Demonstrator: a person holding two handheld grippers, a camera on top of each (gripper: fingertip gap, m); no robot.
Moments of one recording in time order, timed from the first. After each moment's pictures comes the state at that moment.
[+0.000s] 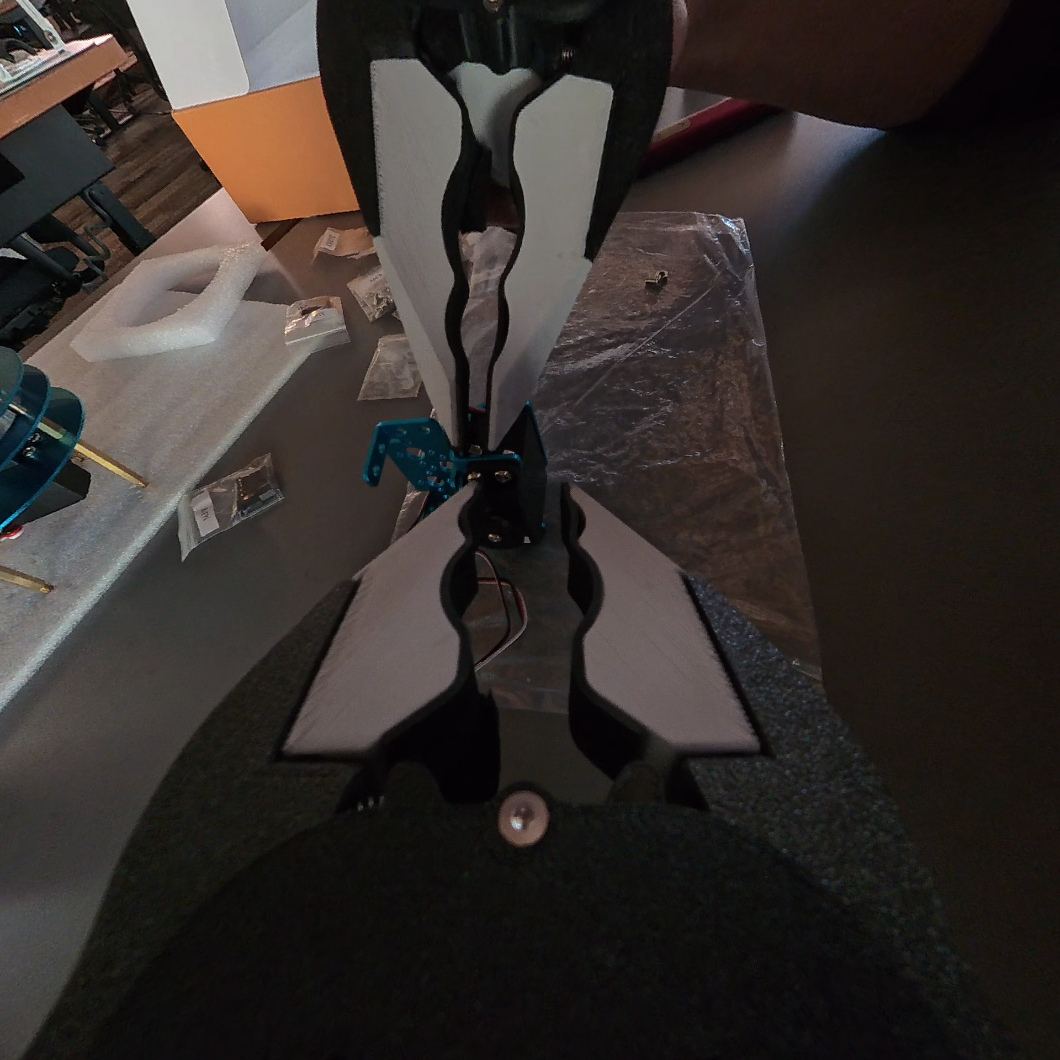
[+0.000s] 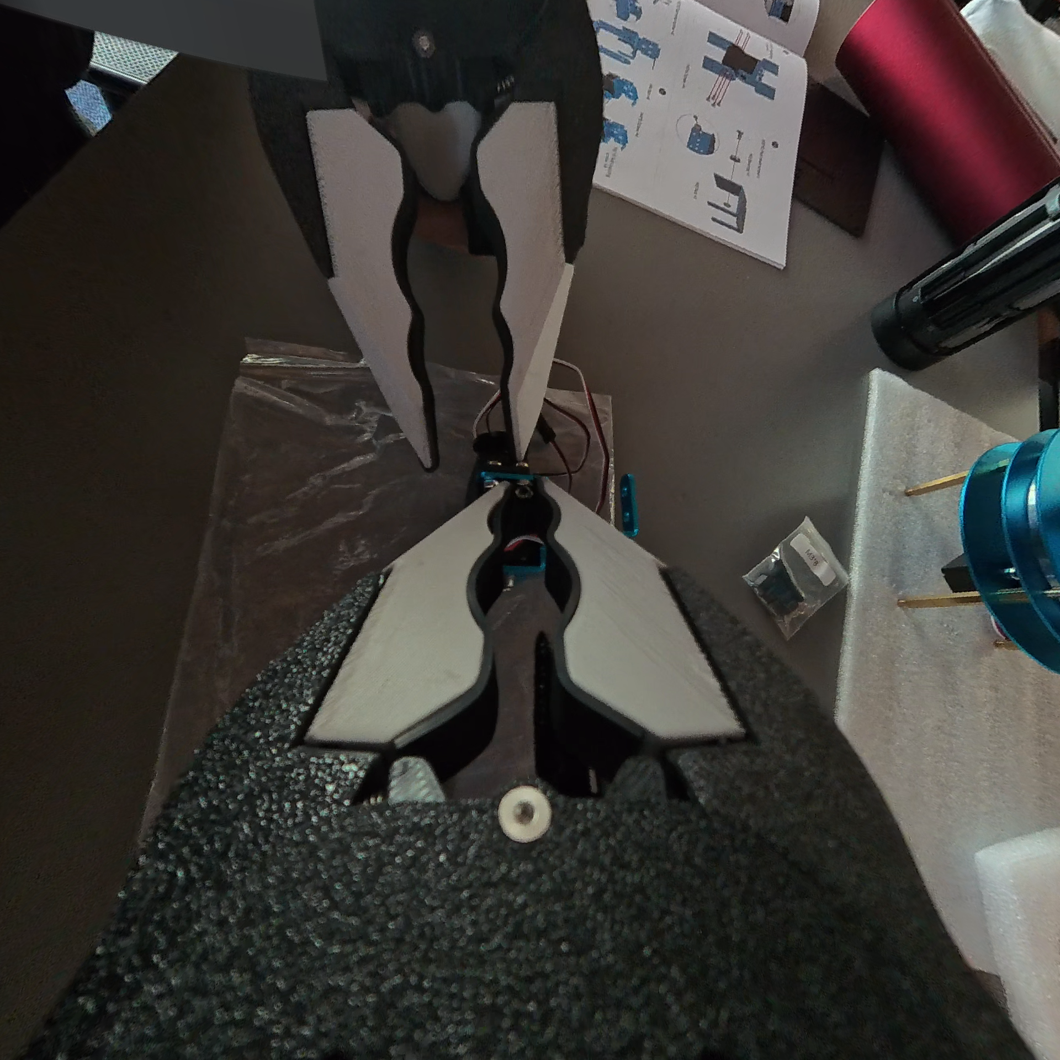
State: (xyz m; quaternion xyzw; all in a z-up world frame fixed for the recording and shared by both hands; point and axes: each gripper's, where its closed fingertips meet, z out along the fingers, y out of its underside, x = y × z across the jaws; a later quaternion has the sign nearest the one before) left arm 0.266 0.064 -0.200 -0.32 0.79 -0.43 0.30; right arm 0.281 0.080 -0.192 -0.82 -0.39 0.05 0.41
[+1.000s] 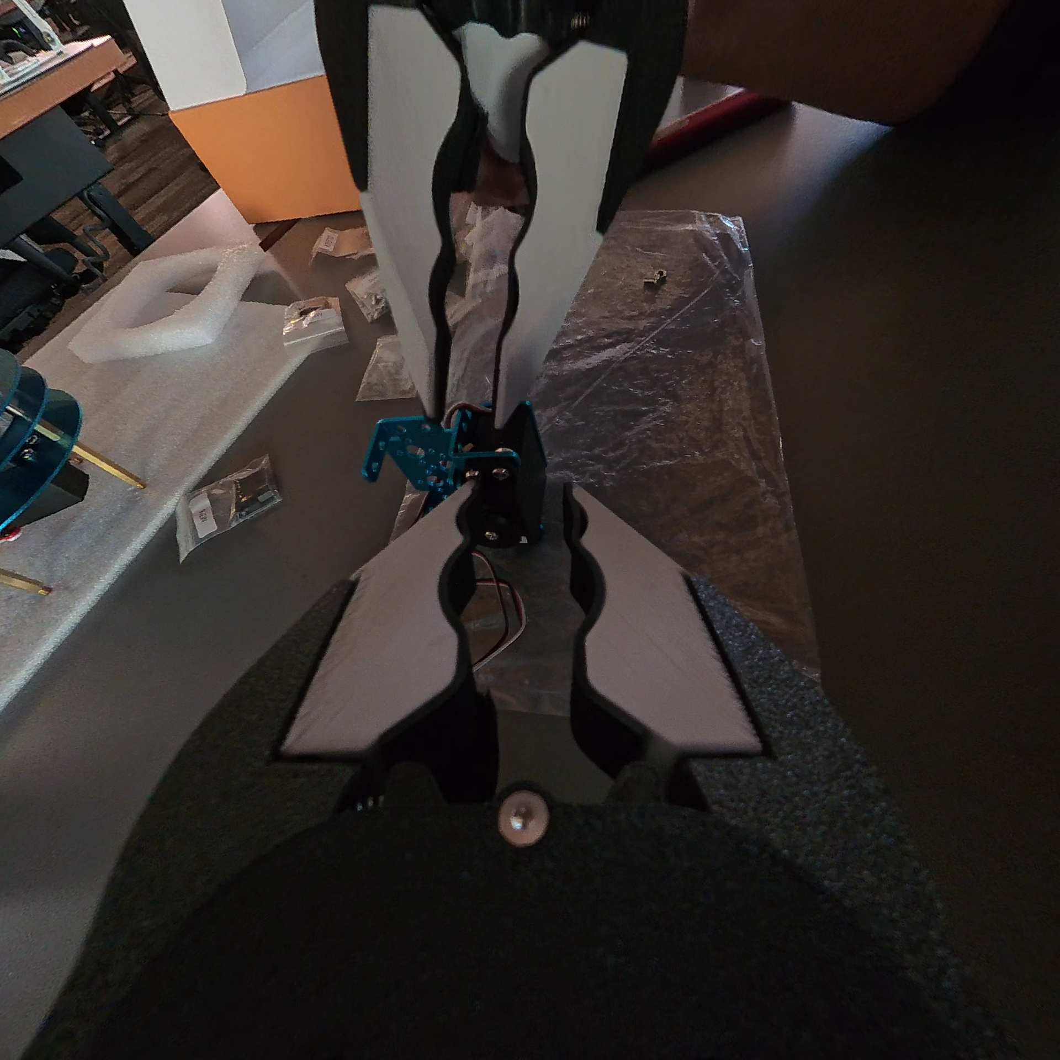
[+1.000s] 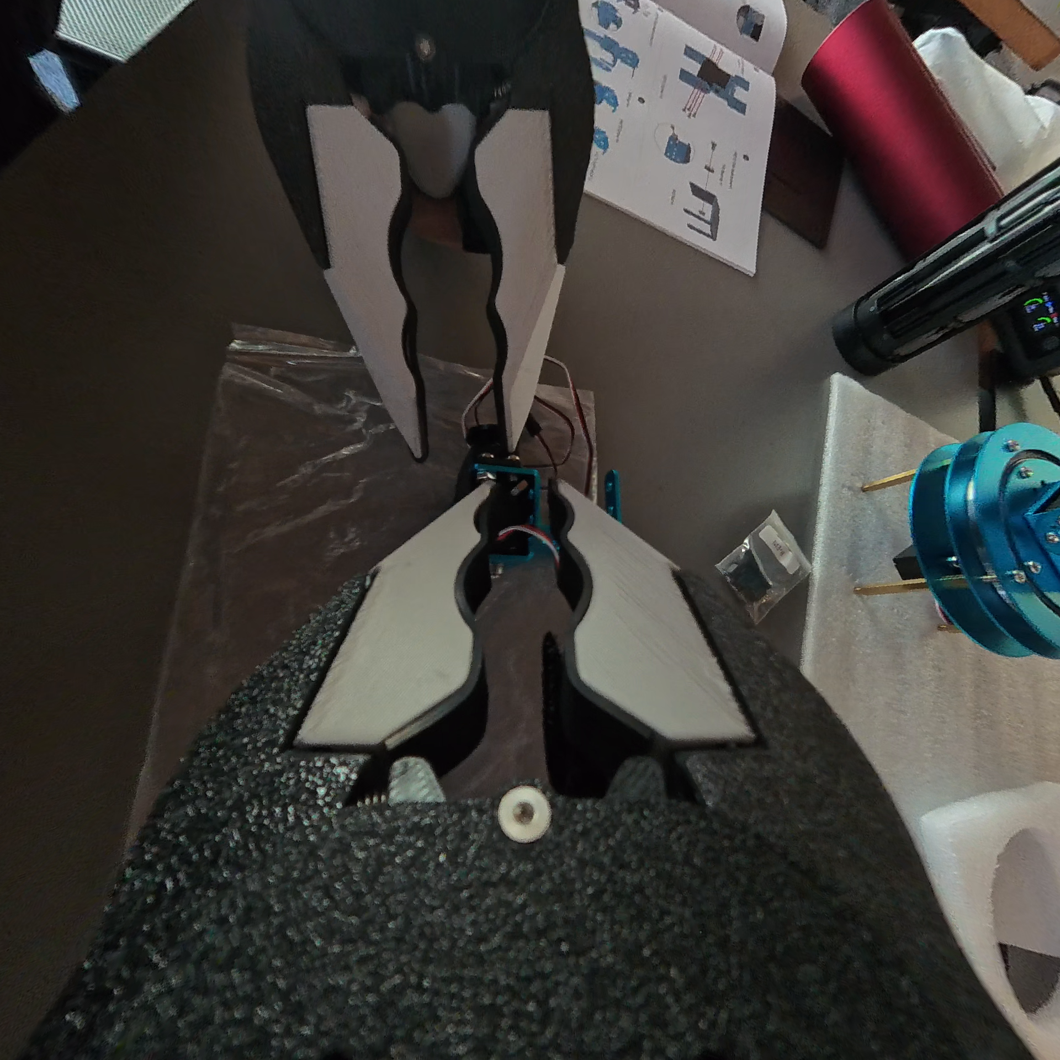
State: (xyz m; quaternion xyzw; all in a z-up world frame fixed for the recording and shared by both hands) left arm 0.266 0.063 -0.200 -0.32 0.79 -0.43 0.30; right arm 0.286 0.076 -0.185 -0.82 -0.40 0.02 0.42
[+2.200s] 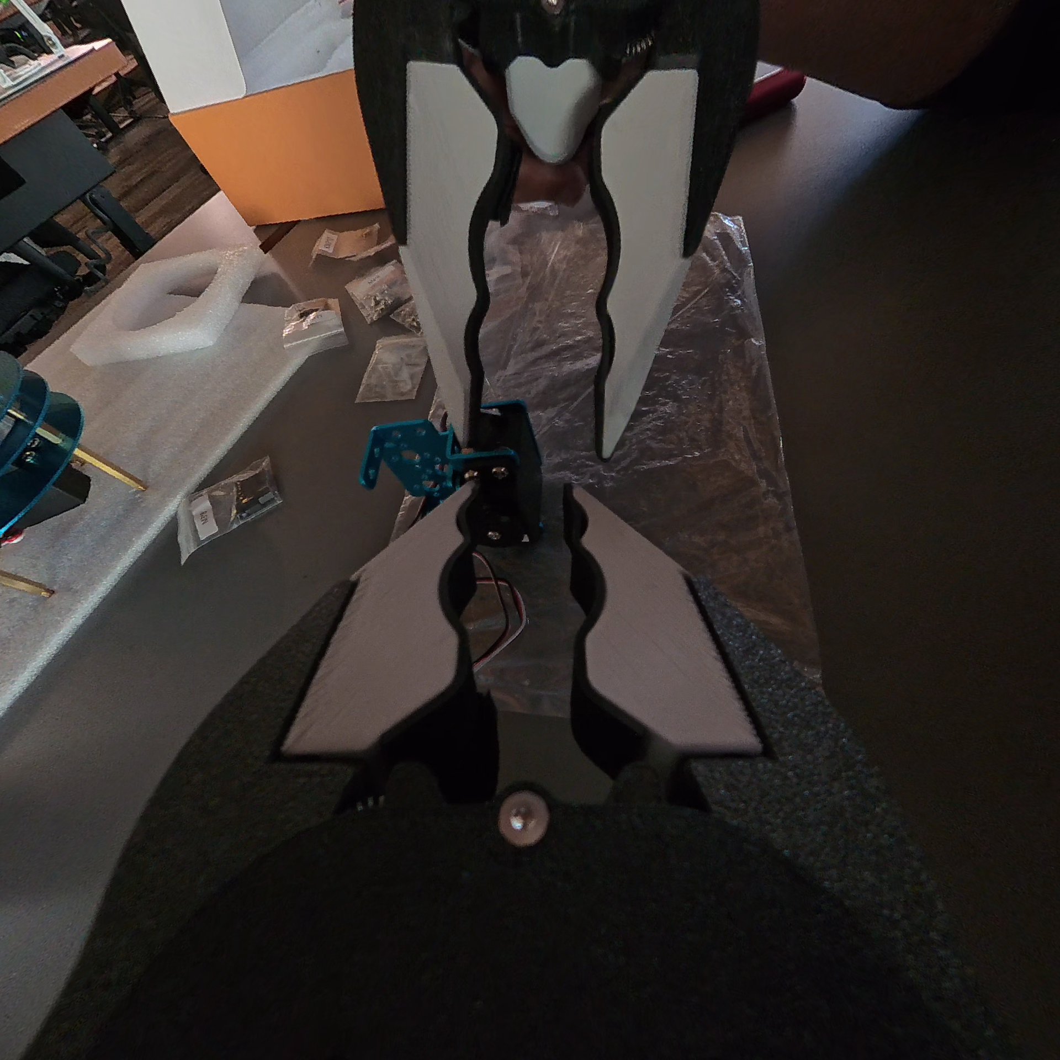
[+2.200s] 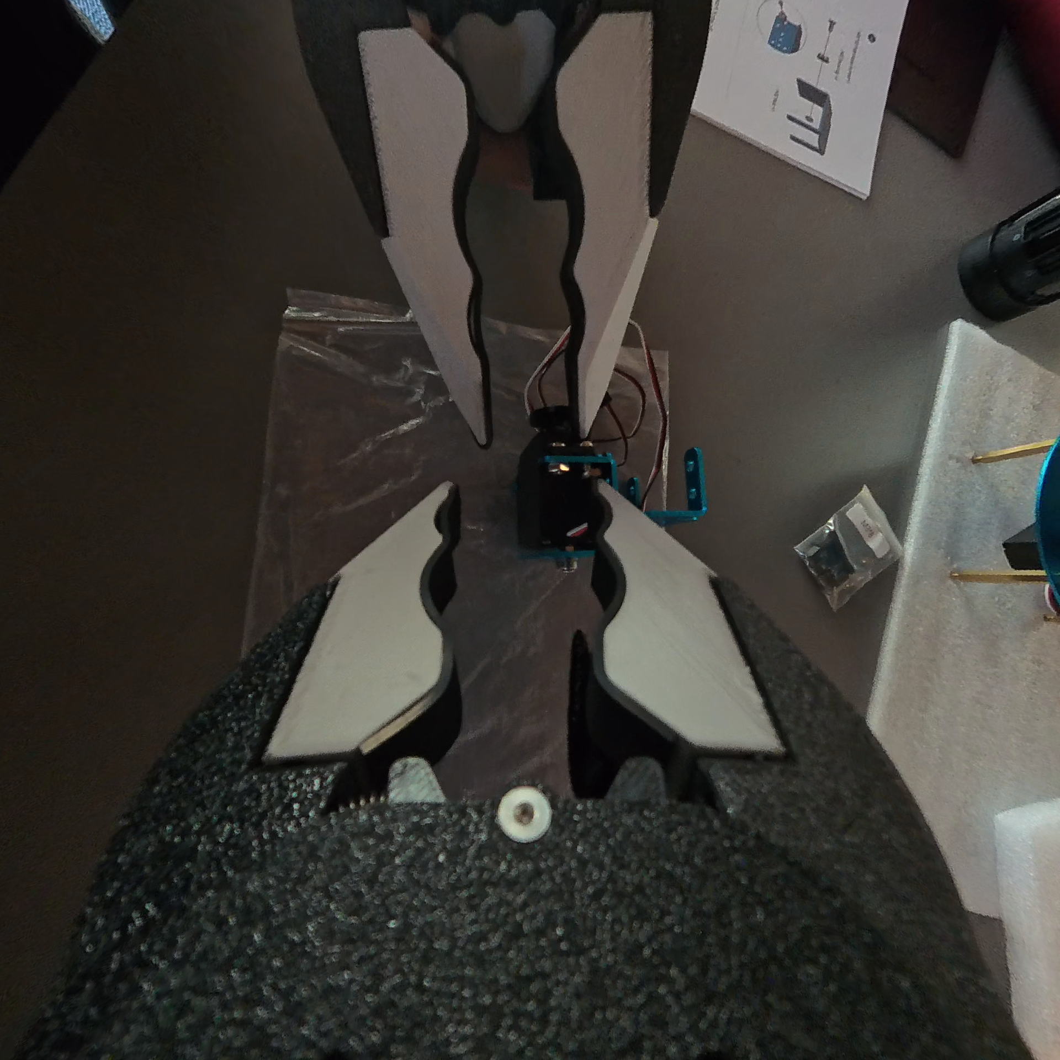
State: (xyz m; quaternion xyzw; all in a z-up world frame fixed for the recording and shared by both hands) left arm 0.266 0.062 -0.200 -0.31 0.79 -0.43 0.30; right arm 0.272 0.062 -0.204 -0.85 -0.40 0.04 0.35
